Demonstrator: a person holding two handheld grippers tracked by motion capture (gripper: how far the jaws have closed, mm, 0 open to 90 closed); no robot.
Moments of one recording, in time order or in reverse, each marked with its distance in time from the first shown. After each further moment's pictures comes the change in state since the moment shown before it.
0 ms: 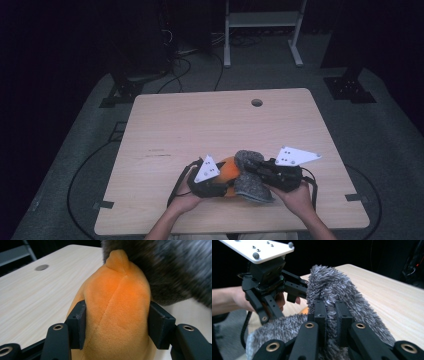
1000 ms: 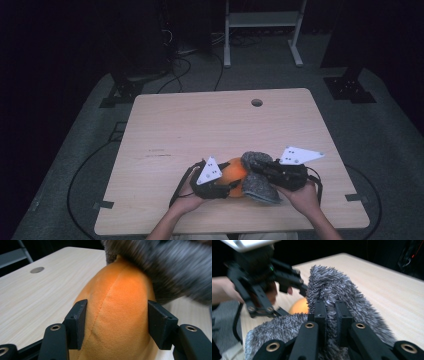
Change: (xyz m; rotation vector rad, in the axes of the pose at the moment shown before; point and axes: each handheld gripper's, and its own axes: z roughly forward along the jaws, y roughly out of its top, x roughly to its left) left arm 0.001 -0.008 0.005 -0.011 -0.015 0.021; right arm -0.017 -0.015 -0.005 0.072 -0.013 0.027
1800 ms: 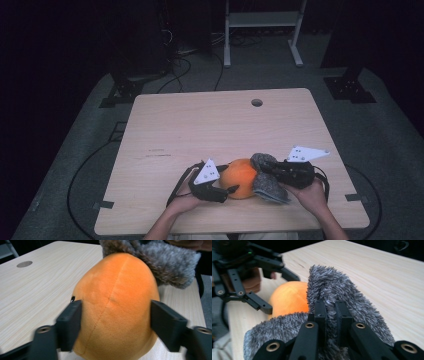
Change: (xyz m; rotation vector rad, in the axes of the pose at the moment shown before) left arm 0.013 -0.013 0.002 -0.016 -0.083 -0.035; right arm -0.028 -0.022 -0.010 0.044 -0.013 0.062
